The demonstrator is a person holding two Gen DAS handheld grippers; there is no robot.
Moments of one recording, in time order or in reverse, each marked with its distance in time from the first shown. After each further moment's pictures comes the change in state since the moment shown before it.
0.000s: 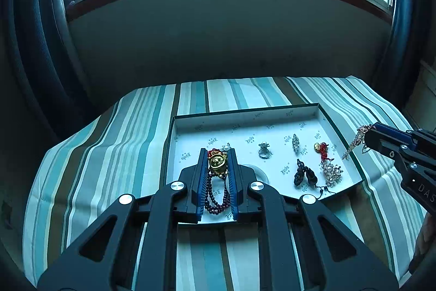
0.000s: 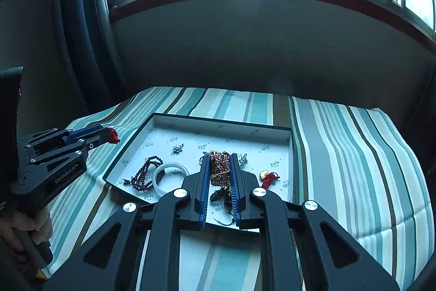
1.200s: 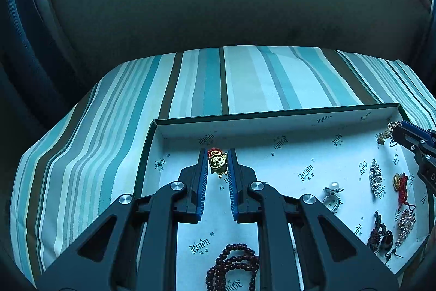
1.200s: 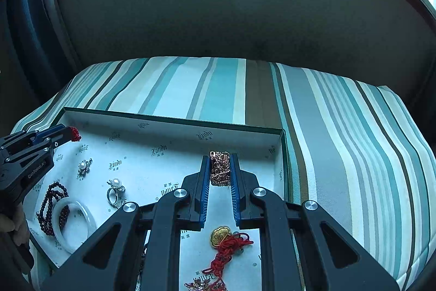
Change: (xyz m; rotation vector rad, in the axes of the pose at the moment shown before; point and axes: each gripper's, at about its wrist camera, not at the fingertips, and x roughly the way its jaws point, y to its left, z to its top) left arm 0.184 0.017 0.026 -0.025 0.201 0.093; right arm 0.175 -0.064 0.018 0.048 0.191 -0.122
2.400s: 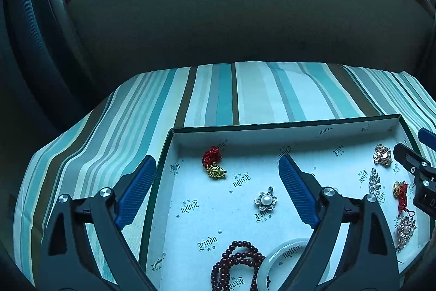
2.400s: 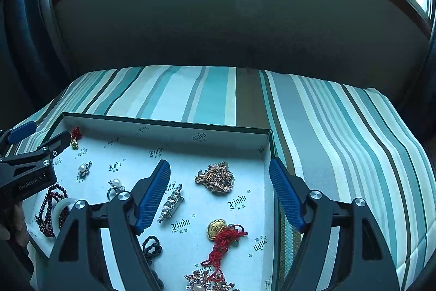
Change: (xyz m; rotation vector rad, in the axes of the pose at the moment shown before) left arm -0.021 0.005 -0.006 -0.019 -0.087 0.077; right arm -0.017 -0.001 -0.013 0.023 -0.026 -0.051
